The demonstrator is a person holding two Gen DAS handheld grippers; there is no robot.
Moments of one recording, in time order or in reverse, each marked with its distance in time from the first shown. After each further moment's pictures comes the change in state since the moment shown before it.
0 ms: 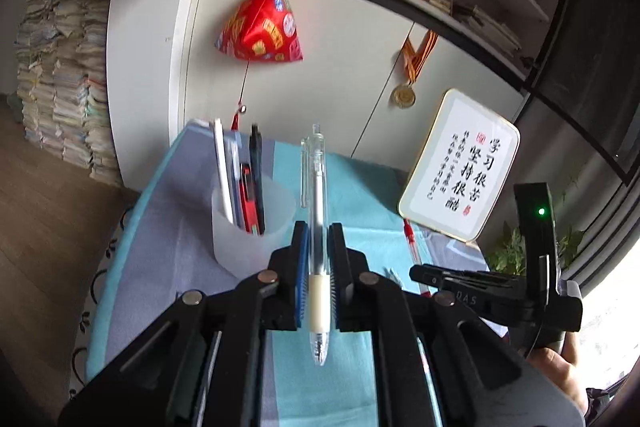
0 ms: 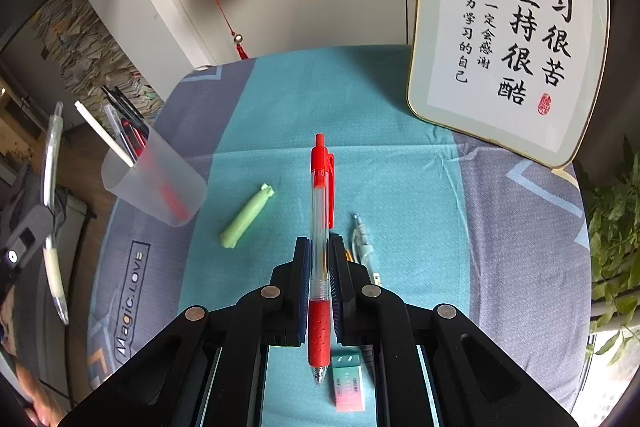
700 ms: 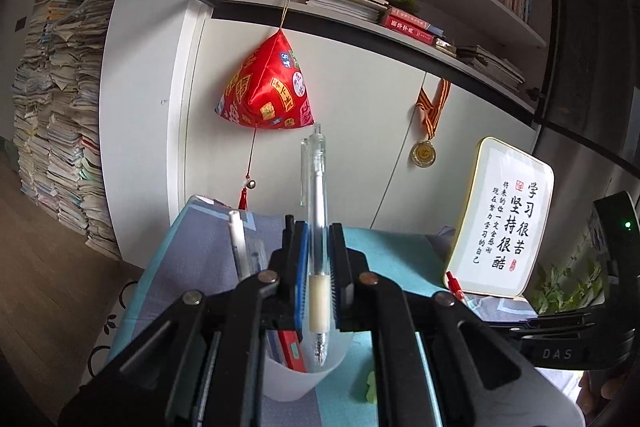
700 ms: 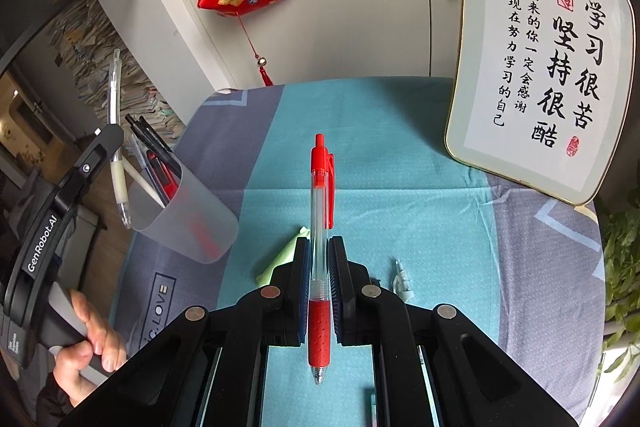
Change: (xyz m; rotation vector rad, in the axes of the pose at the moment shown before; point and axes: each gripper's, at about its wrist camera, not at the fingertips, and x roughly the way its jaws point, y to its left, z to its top) left arm 0.064 0.038 0.017 0.061 -0.231 0.016; right arm 0.014 0.018 0.023 0.001 -0.044 0.048
